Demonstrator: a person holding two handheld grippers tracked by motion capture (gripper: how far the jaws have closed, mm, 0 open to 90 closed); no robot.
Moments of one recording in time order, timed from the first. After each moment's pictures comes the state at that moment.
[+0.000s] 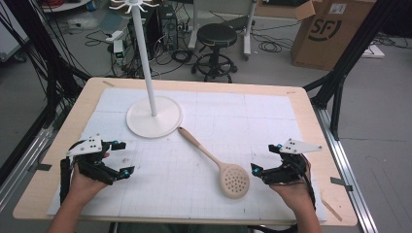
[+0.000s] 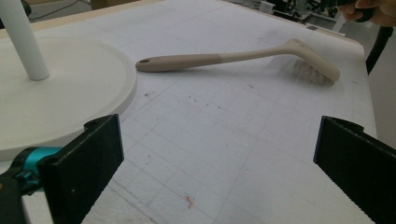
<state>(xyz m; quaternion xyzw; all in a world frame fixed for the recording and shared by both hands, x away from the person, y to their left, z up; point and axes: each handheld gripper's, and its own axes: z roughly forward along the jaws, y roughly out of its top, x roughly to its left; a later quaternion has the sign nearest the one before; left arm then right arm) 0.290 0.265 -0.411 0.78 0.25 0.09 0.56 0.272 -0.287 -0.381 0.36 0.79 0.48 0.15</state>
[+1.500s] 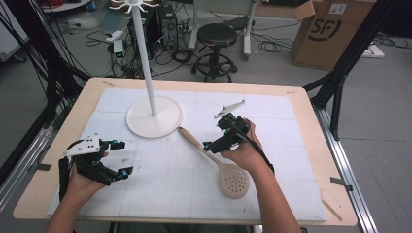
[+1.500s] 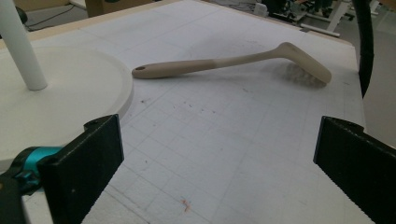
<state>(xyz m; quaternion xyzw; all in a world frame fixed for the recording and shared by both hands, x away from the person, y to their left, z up) 0.288 0.264 -0.406 0.79 0.23 0.09 0.56 0.368 -0.144 -0.354 0.30 0.89 0.34 0.09</state>
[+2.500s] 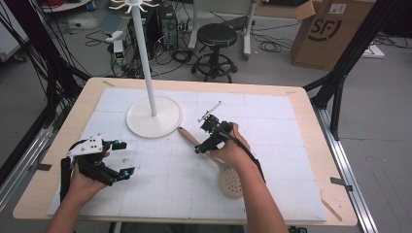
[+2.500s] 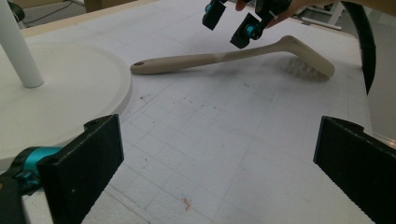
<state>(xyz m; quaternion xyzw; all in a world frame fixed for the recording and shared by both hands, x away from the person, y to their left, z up) 0.290 0.261 -0.408 0.79 0.23 0.09 0.56 0.393 -0.108 -0.387 0.30 0.92 0.25 0.04</state>
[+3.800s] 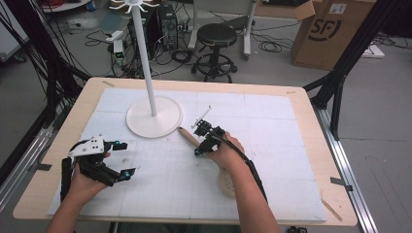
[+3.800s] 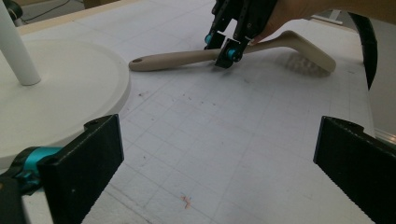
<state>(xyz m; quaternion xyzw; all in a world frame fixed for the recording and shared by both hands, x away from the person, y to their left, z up) 0.290 0.259 -0.409 0.80 0.23 0.10 0.55 0.399 -0.090 -0.412 0.30 0.93 0.20 0.01</state>
